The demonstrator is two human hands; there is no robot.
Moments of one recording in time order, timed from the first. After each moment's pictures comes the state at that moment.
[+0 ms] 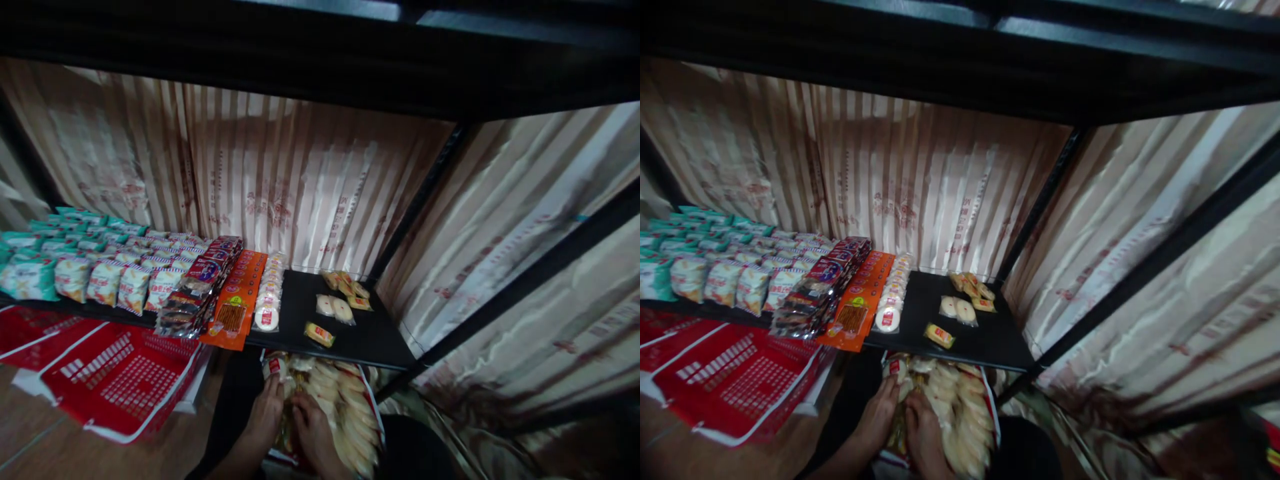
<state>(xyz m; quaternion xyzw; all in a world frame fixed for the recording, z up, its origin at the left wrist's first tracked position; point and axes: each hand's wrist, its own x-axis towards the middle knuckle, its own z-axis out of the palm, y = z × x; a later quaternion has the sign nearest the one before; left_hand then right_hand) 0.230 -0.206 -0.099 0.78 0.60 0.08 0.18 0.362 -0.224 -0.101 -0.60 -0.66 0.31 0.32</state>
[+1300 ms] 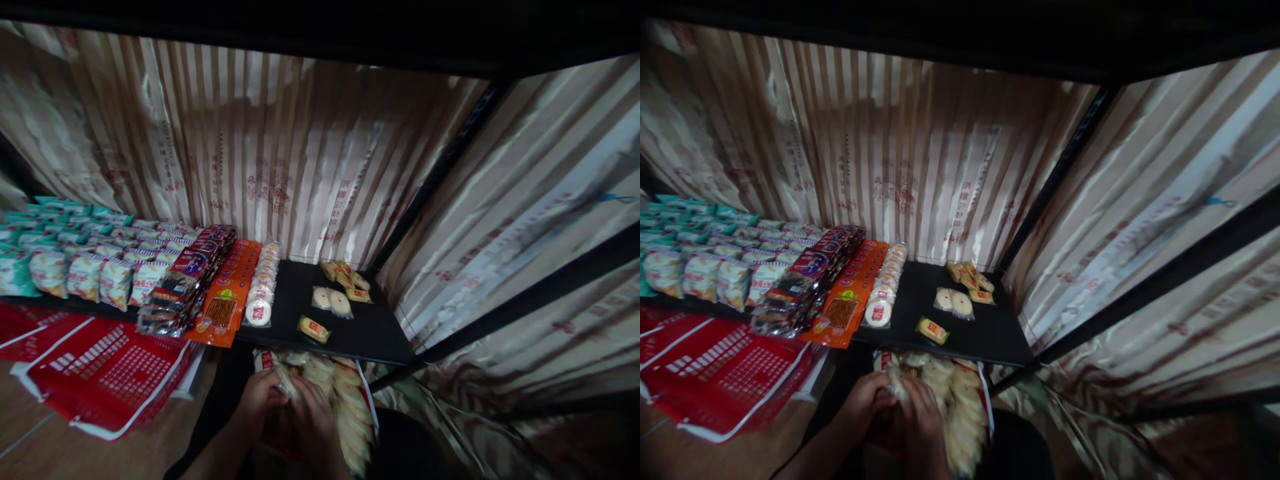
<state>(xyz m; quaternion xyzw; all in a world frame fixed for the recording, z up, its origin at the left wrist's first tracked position) 0.242 -0.194 -0.029 0.21 0.51 0.45 0.70 0.395 -0.214 -0.096 -0.48 -0.77 0.10 0.41</state>
